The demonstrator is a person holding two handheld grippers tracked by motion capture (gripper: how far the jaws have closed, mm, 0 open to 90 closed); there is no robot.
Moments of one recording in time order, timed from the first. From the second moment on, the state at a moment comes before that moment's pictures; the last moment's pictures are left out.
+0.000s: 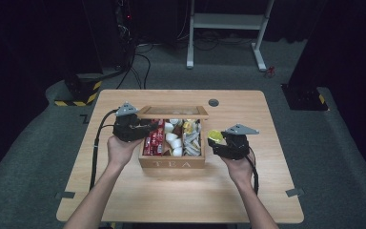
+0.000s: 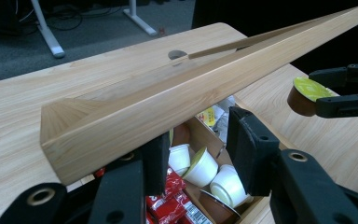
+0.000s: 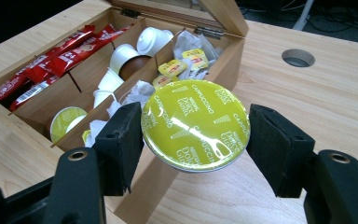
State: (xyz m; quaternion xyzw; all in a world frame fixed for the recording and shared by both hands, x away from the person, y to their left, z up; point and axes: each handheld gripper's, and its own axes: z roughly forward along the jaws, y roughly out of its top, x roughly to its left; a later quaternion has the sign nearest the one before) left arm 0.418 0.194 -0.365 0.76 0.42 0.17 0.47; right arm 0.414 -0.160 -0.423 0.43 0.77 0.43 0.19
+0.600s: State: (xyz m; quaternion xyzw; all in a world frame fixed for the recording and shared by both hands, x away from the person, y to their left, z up) left arm 0.417 0.194 -0.367 0.76 0.41 0.16 0.47; right arm 0.413 -0.183 -0.428 0.45 0.76 0.43 0.20
